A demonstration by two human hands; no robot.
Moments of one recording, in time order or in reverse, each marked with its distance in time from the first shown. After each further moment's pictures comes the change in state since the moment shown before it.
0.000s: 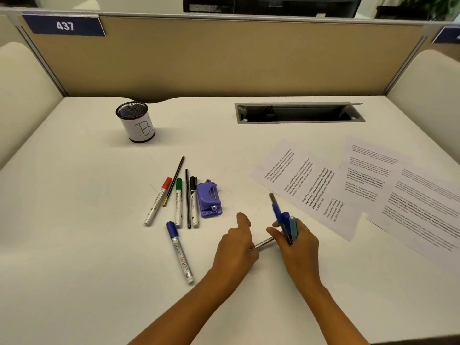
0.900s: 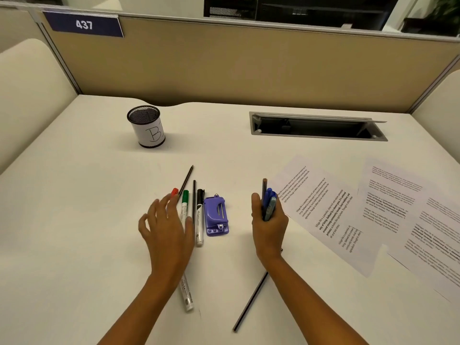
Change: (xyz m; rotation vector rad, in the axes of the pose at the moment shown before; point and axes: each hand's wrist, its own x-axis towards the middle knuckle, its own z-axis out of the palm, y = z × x) left_hand 0.027 -0.088 -0.075 0.289 0.753 -0.153; right_hand 0.075 -0.043 0.092 0.303 0.183 -0.065
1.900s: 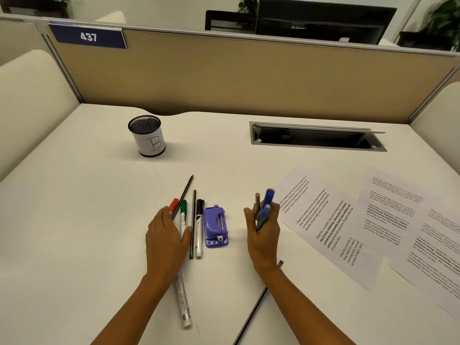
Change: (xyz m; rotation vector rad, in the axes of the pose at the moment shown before) left_hand 0.019 -0.020 0.025 -0.044 -0.255 -0.117; right_hand 0.002 0.015 0.008 0.039 -0.131 -0.092
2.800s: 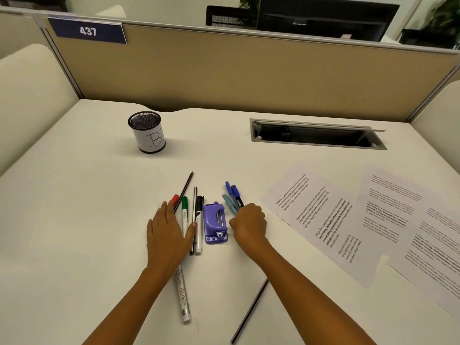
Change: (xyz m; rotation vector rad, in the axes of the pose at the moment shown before) left_hand 0.002 -0.001 0.002 -0.020 -0.038 0.055; right_hand 0.026 -0.007 0.032 -0.969 -0.486 0.453
